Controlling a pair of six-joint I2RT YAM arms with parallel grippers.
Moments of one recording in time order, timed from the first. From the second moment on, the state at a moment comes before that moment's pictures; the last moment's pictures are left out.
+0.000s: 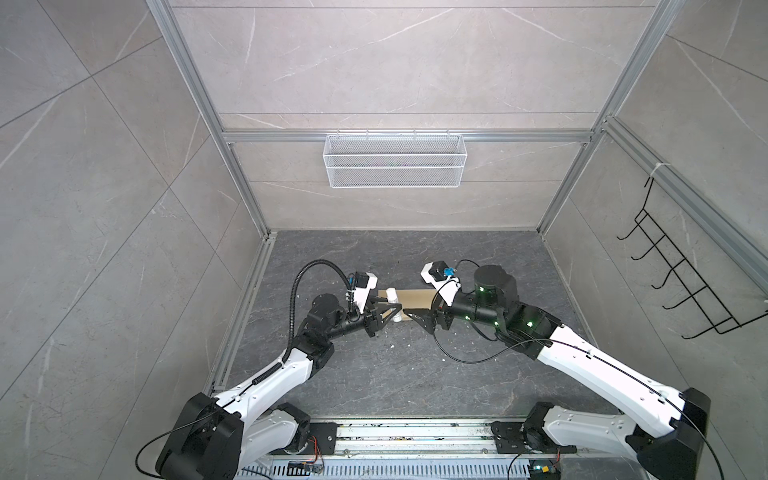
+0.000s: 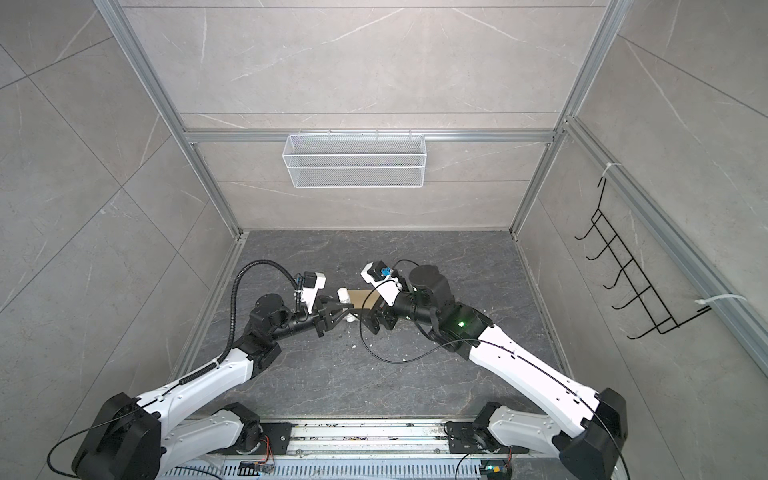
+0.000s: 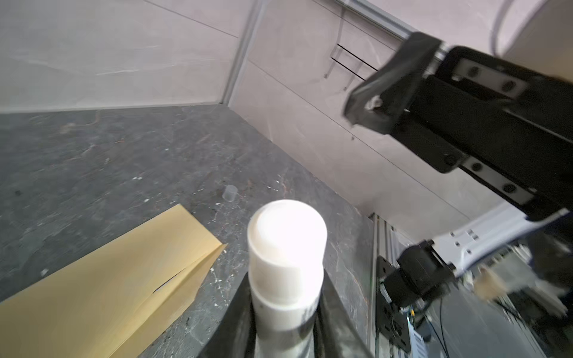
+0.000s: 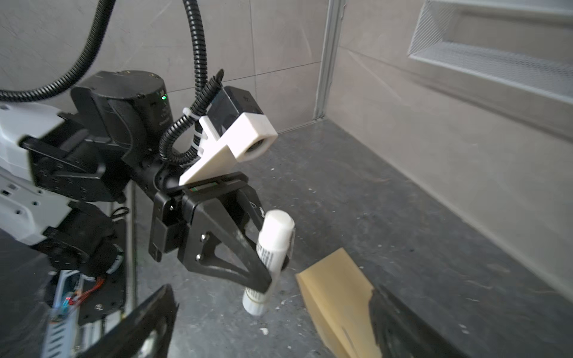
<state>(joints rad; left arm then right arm) -0.52 1.10 0.51 0.51 0.61 -0.44 0.77 1.13 1.03 -0.18 -0.27 -0.11</state>
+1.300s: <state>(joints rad) -0.67 1.07 0.55 0.40 -0.01 -1.02 1.00 1.44 0.87 0.30 0.28 -0.22</state>
